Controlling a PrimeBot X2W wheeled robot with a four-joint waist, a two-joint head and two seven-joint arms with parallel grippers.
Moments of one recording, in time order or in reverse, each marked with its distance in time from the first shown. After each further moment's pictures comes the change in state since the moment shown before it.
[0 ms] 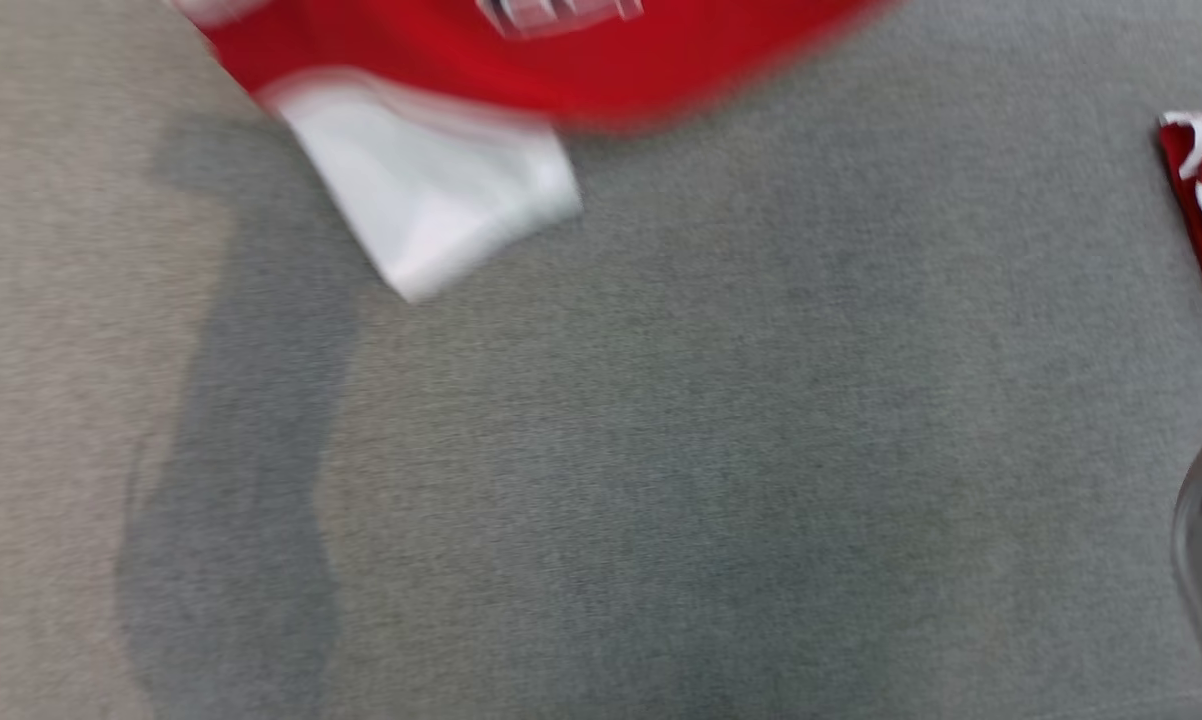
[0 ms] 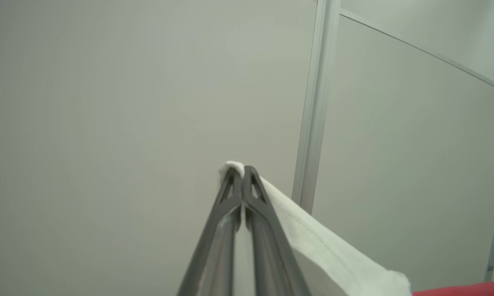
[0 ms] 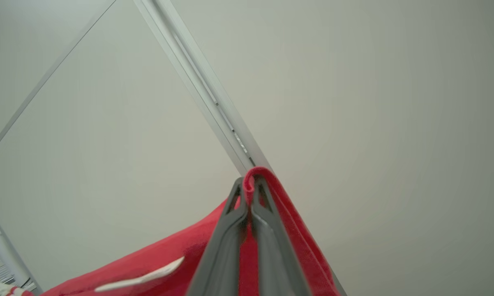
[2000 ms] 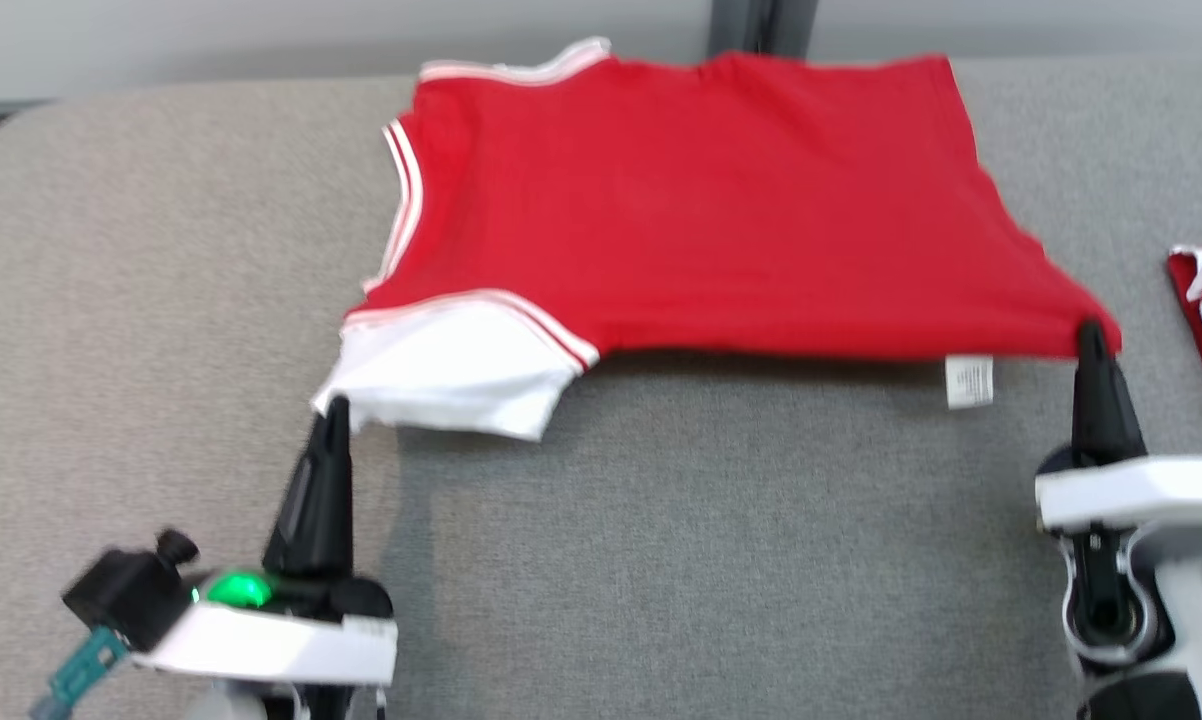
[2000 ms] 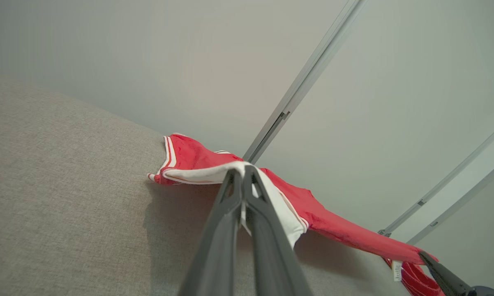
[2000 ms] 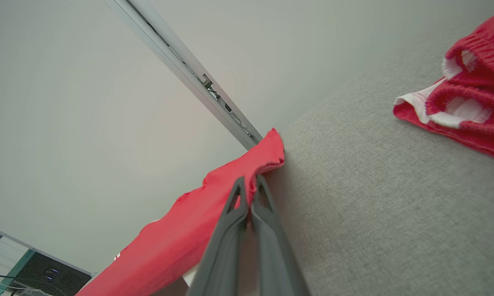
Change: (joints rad) left arm 1.324 -0.190 0.050 -0.353 -0.070 -0.154 -0.297; right arm 0.881 -0.087 0.196 0.036 0.215 0.000 -0.334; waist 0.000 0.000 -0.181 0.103
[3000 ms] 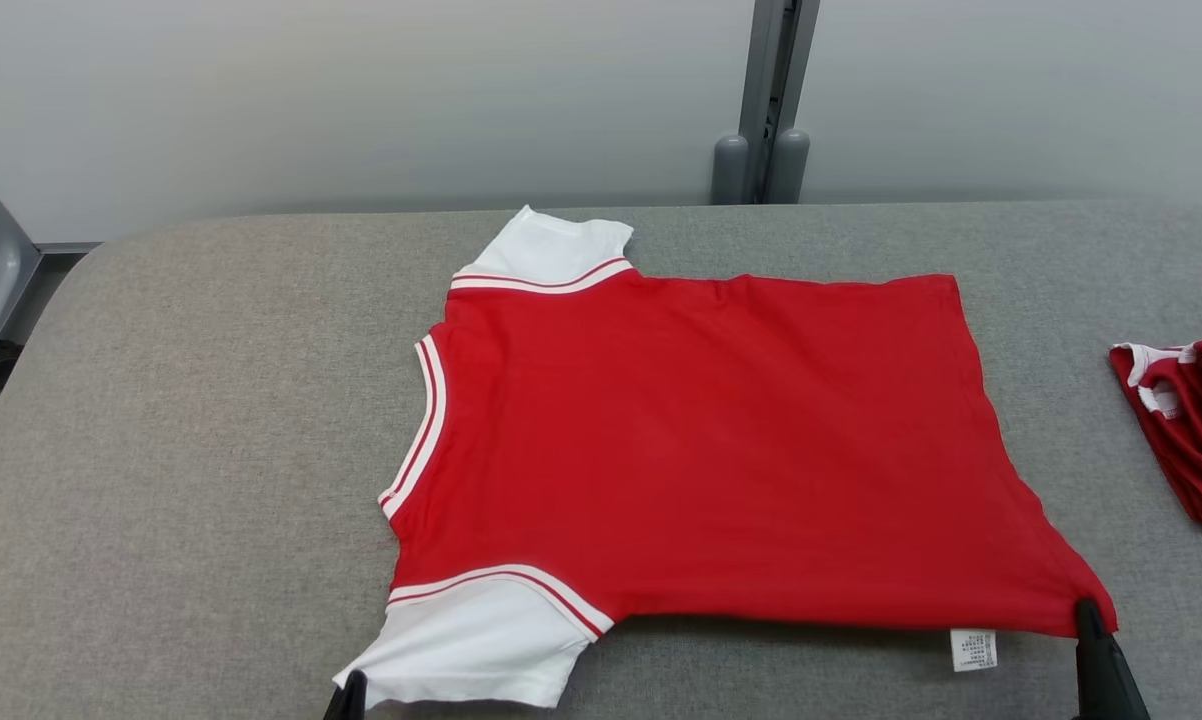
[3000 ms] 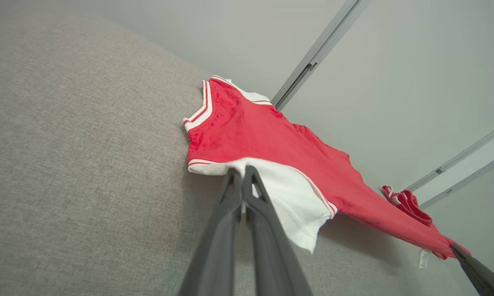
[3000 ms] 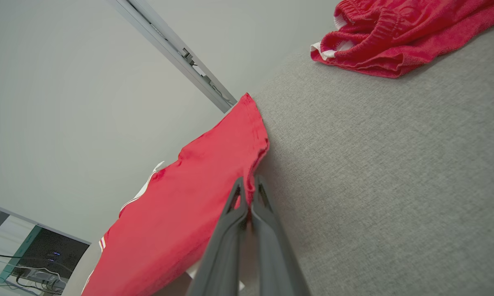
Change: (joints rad) left arm 0.440 0.039 -0.044 -0.043 -0.005 0.031 0.019; right arm 0.531 0.077 -0.086 -0.238 -0.038 0.000 0.058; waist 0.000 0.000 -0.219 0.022
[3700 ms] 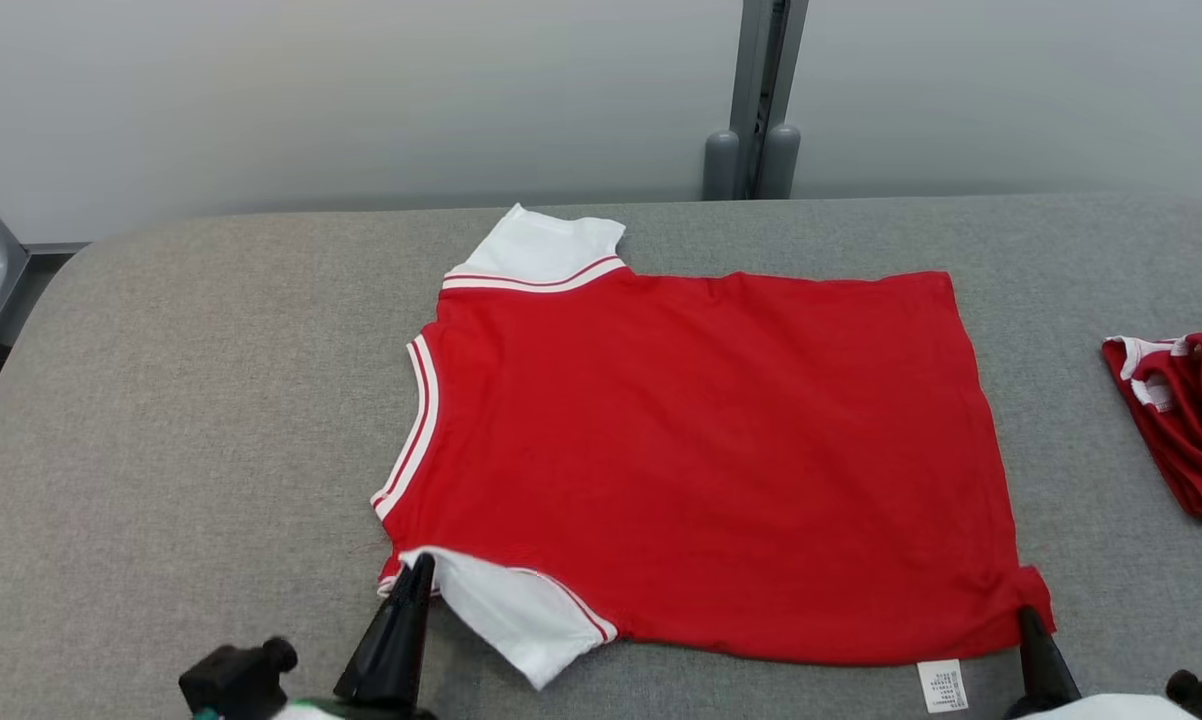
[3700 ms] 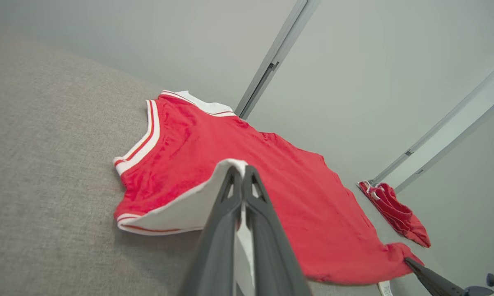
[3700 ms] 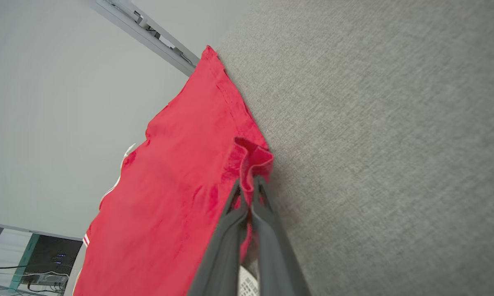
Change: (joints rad) left arm -0.246 -0.021 -0.087 0.158 0.037 -0.048 0.005; right arm -0.133 0.010 0.049 0.256 0.121 0.000 0.040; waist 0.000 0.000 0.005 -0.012
